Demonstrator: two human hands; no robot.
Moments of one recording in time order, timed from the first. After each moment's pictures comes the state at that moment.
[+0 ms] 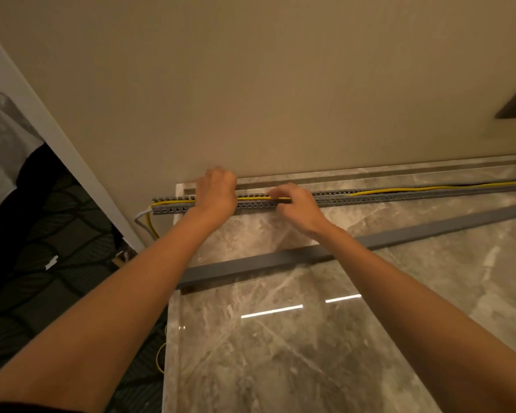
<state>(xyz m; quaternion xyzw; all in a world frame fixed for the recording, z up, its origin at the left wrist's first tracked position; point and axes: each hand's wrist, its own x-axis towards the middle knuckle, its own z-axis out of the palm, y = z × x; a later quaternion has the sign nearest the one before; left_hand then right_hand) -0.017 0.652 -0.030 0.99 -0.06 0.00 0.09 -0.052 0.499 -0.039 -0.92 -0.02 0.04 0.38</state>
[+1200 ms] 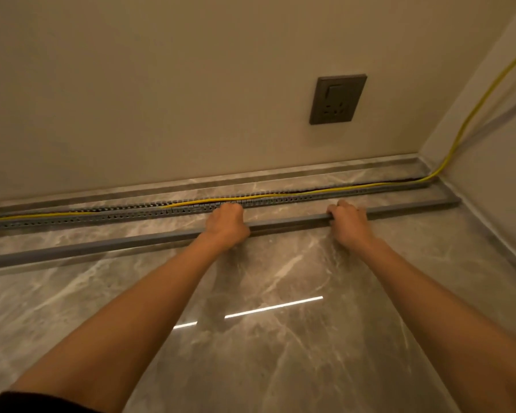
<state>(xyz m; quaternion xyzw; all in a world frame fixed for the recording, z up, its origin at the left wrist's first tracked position) -0.076 0.257 -0.029 0.98 -0.06 -0.13 0.11 -0.089 0.032 -0.068 -1.00 0.07 0.04 0.04</state>
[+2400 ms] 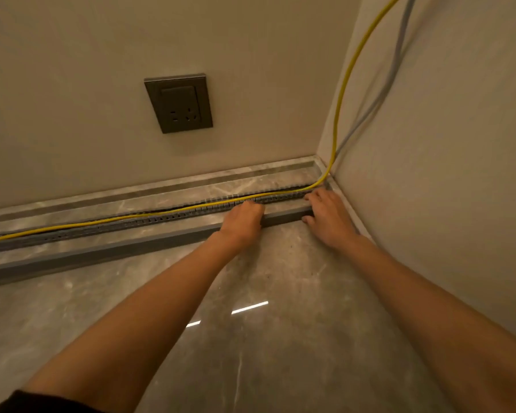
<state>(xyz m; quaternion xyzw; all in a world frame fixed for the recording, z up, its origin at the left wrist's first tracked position) -0.051 -0.027 -0.049 0.97 -0.23 -0.12 0.06 -0.076 -0.203 -0.074 -1.00 0.01 -0.02 0.09</state>
